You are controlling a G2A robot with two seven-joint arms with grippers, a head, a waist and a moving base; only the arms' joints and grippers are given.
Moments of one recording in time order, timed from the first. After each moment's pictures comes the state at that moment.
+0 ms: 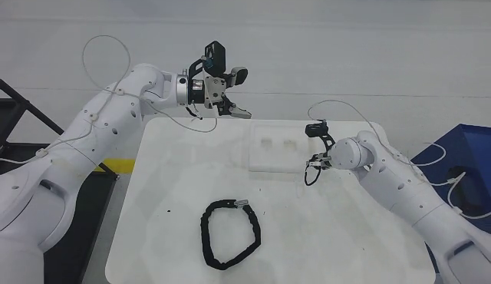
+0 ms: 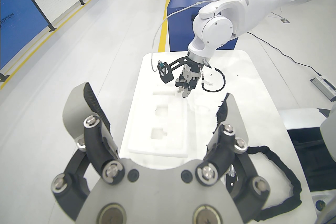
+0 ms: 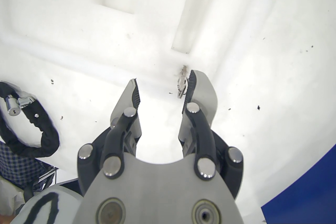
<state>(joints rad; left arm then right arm) 0.20 -0.93 -0.29 -1.08 0.62 -1.01 0.13 -0.65 -1.09 0.56 -1.13 -0.46 0.18 0.98</state>
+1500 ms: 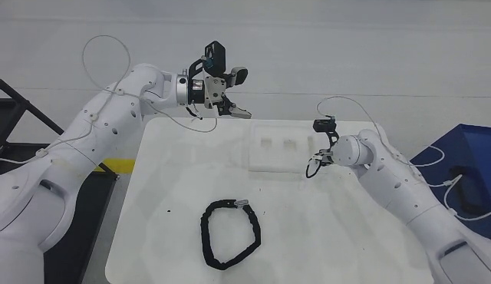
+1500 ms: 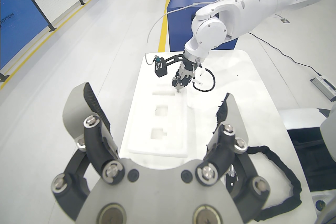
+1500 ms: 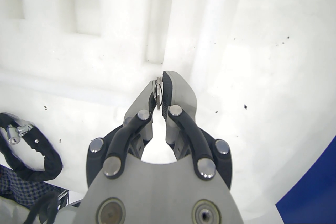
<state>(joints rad) 0.20 -0.93 -0.29 -1.08 0.62 -1.01 0.13 -0.68 -1.13 0.66 -1.08 -0.55 0.25 0.97</state>
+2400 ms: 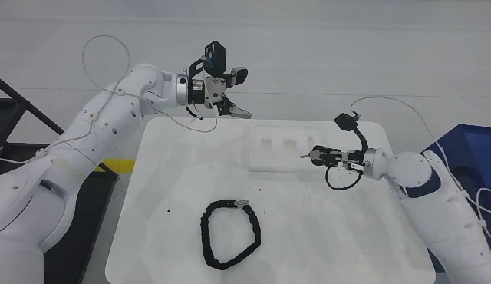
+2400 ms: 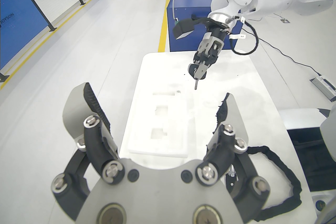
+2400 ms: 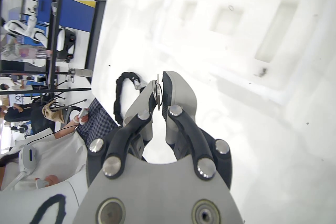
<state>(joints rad) 0.20 -0.93 -0.29 -1.08 0.62 -1.01 0.13 -1.11 -0.98 1.21 -1.55 -0.10 -0.14 0.97</state>
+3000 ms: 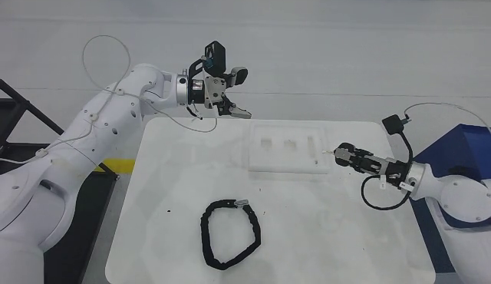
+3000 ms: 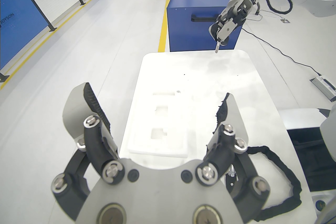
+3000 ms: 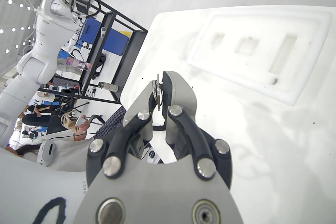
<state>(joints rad) 0.20 -0.93 -0.29 -1.08 0.62 -1.01 0.13 -1.40 -0.93 1.54 -1.84 0.03 -0.17 0.95</state>
